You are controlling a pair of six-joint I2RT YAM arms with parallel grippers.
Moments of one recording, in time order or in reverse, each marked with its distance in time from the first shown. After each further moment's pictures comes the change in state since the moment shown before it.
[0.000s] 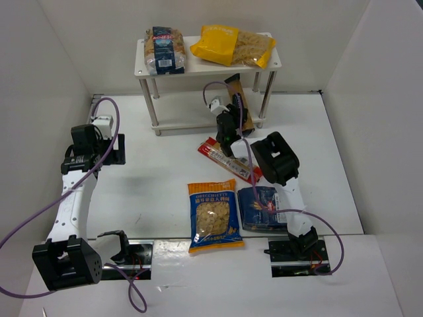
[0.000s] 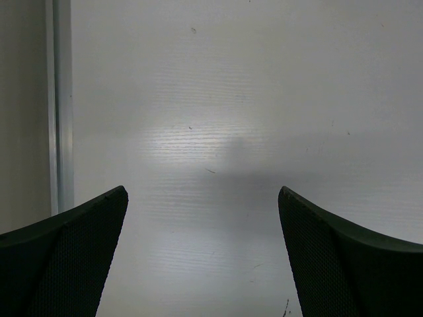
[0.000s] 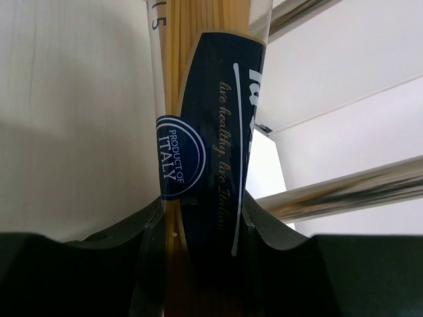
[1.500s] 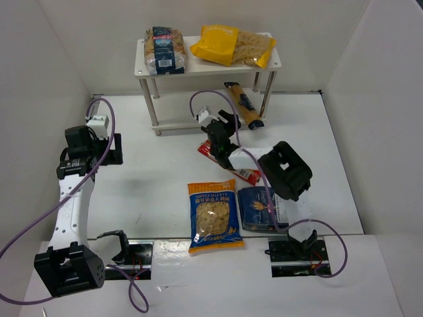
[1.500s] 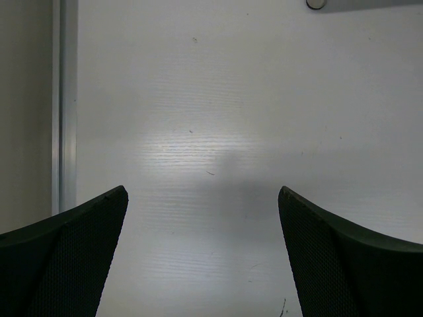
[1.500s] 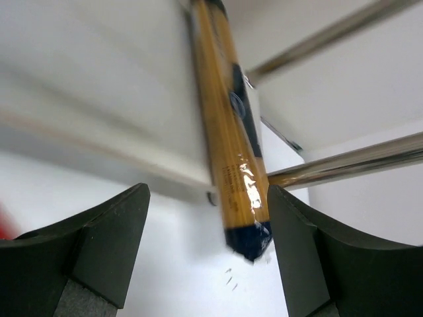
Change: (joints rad) left arm 0.043 -0.040 0.000 -0.005 0.048 0.000; right arm 0.119 -0.206 -0.175 -0.151 -0.040 0.119
